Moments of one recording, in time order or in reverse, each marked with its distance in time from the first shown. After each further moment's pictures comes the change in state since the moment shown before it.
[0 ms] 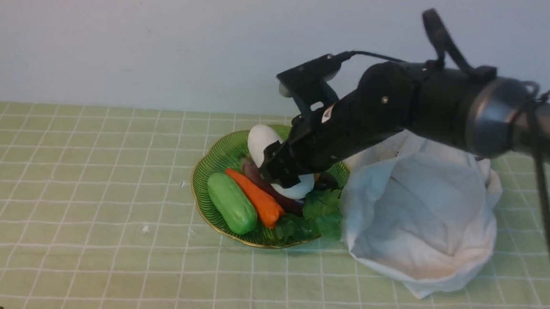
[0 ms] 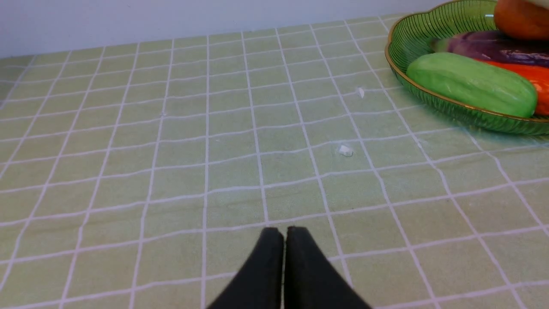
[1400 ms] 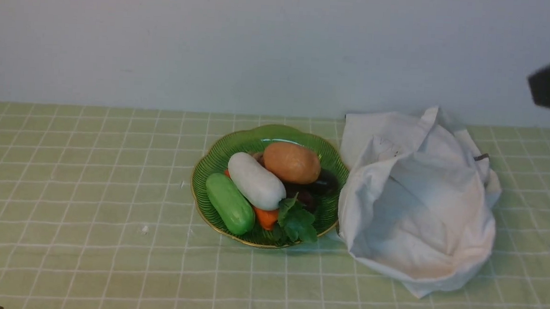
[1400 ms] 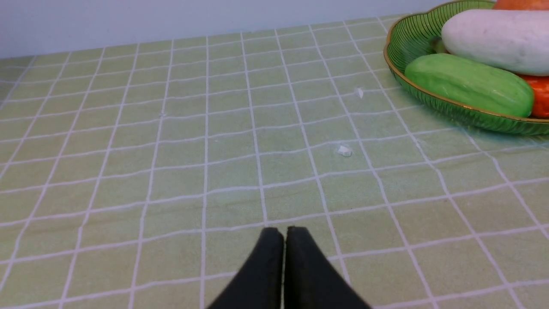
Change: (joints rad) right arm 0.002 -1.105 0.467 -0.451 0.227 0.412; left arm 0.001 0.000 0.000 0.000 0.000 0.000
